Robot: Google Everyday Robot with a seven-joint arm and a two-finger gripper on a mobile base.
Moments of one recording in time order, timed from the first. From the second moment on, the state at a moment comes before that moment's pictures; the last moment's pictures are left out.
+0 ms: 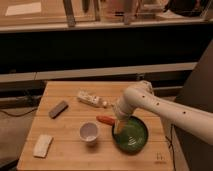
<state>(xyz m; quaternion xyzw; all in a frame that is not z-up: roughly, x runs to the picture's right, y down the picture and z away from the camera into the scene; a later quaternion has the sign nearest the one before) 0.052 0.164 0.761 -0.27 -0.21 0.01 0.94</state>
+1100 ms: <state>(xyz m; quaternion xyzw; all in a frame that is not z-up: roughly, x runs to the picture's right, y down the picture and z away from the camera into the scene) 0.061 0.147 0.762 -0.23 -0.19 0.13 0.94</state>
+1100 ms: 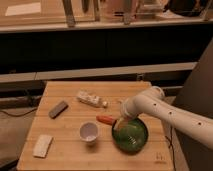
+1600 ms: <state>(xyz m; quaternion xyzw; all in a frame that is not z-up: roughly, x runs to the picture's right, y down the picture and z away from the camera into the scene) 0.047 0.149 0.781 -0.26 -0.19 0.14 0.94</state>
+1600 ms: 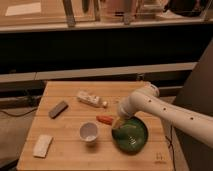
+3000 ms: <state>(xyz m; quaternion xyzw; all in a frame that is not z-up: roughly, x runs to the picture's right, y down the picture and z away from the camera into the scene) 0.002 0.177 0.800 -0.31 -0.16 0.15 0.93</state>
